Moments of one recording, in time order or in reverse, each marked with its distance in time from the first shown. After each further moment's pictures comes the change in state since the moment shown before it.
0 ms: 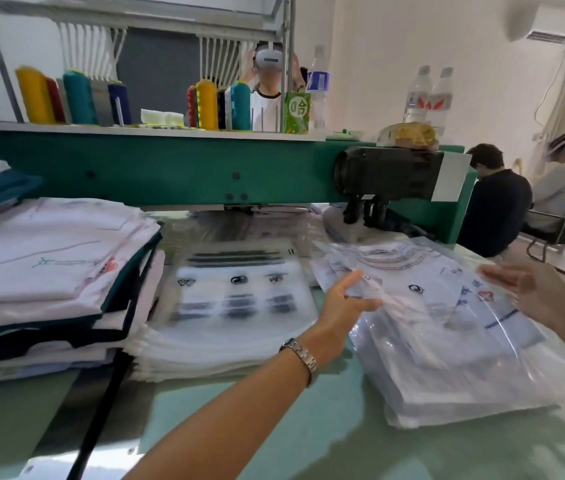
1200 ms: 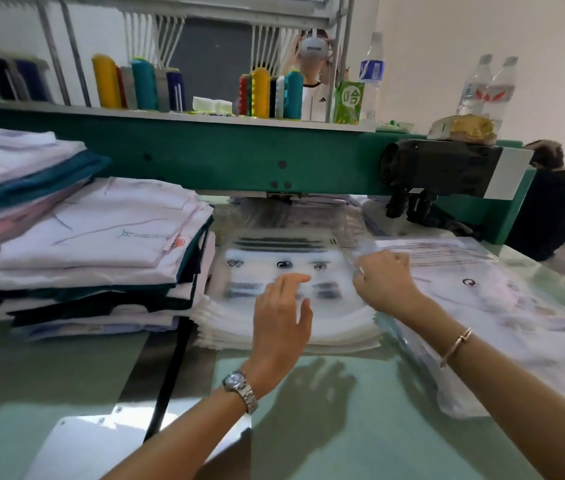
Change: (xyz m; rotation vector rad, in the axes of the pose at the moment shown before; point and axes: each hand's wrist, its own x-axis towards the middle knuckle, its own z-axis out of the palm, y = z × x) left_hand -0.088 -0.029 -0.134 0.990 0.606 0.653; right_hand -0.111 0.022 0.271 -1.601 -0.136 -0.728
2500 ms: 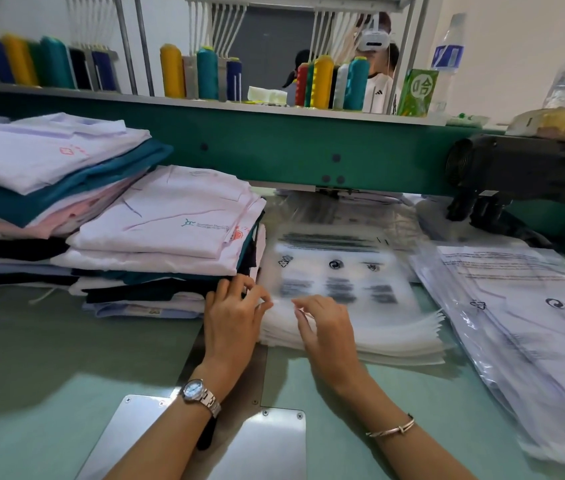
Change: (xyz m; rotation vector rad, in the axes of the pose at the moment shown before) left_hand -0.023 -0.108 -0.093 0.532 0.115 -0.040; right_hand -0.043 -0.173 0.074 0.799 0.446 -0.297
